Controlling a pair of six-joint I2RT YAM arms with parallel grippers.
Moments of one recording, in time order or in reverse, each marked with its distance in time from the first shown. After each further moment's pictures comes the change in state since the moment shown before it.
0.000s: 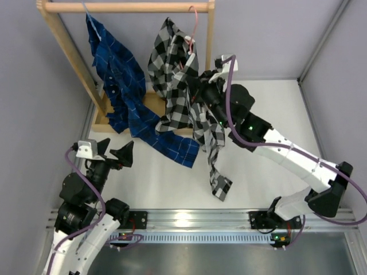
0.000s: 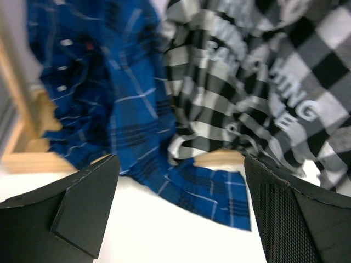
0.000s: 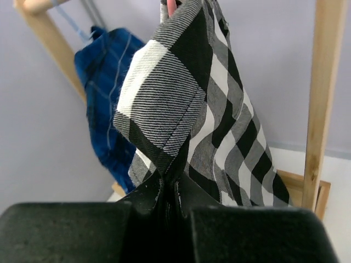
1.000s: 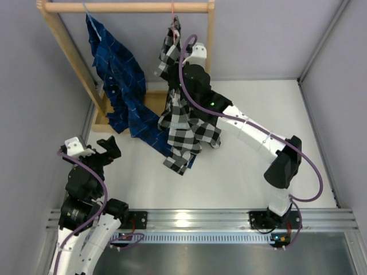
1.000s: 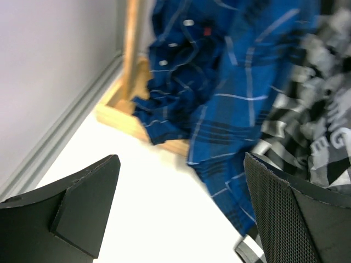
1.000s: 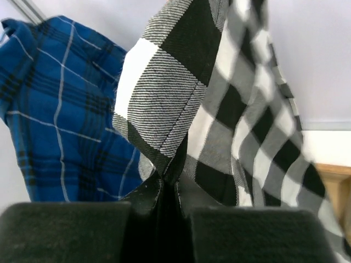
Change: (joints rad) left arm 0.117 0.053 0.001 -0.066 -0.360 -0.103; right arm -0.055 0.492 0.491 -0.164 0.121 0.182
